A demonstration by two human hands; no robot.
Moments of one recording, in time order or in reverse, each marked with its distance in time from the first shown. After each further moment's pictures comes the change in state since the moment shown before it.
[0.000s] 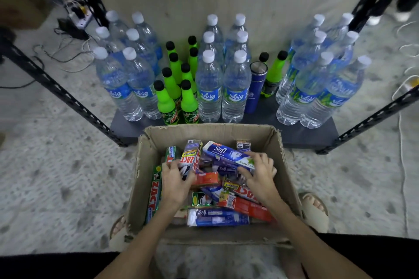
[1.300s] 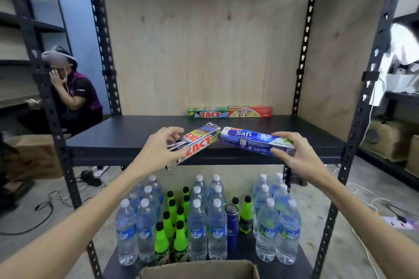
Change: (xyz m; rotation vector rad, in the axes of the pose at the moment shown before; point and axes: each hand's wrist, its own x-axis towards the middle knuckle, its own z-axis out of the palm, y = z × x) left_hand -0.026 0.346 -0.357 -0.071 0.241 0.889; right_hand 0.010 -0.218 -0.438 0.110 0.468 -0.582
